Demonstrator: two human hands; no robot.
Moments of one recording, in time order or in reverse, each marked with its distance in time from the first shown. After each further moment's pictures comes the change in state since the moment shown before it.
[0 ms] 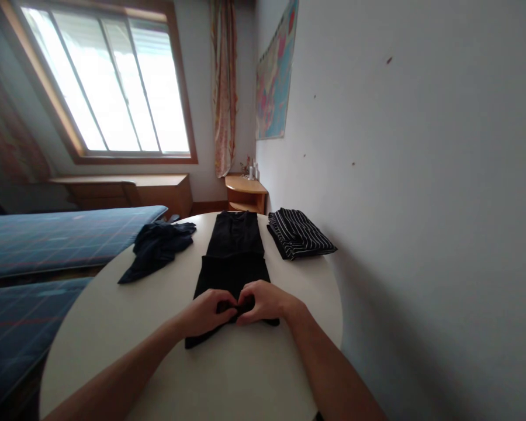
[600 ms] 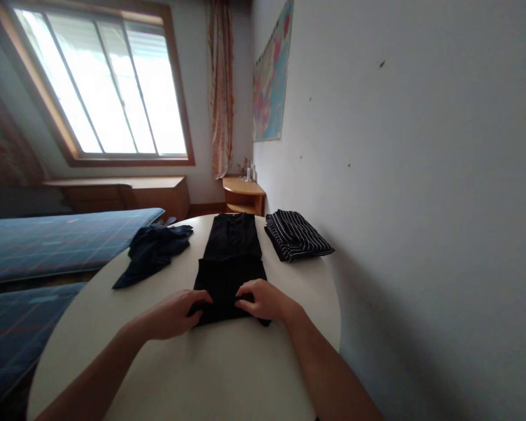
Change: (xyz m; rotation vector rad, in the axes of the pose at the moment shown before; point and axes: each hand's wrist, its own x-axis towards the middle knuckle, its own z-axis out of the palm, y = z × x) left_hand -0.028 -0.013 -0.046 0.261 -0.029 -0.005; right_hand 0.000 0.001 0.003 -0.082 0.166 -0.026
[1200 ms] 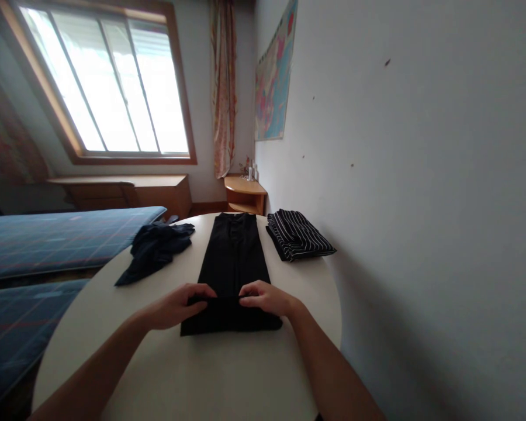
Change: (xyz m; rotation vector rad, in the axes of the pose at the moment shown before) left_hand 0.003 -0.005 -0.005 -0.373 -0.026 0.047; right_hand -0.002 0.000 -0.009 0.524 -0.211 0.186
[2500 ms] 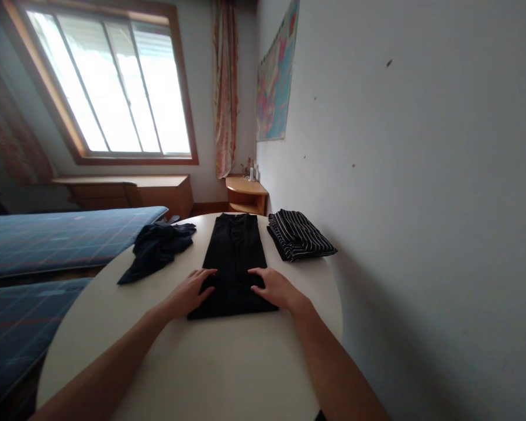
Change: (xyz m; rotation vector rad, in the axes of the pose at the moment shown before) left_hand 0.032 -0.058 0.021 0.397 0.304 -0.039; right_hand 0.005 0.027 -0.019 -0.592 0.389 -0.023
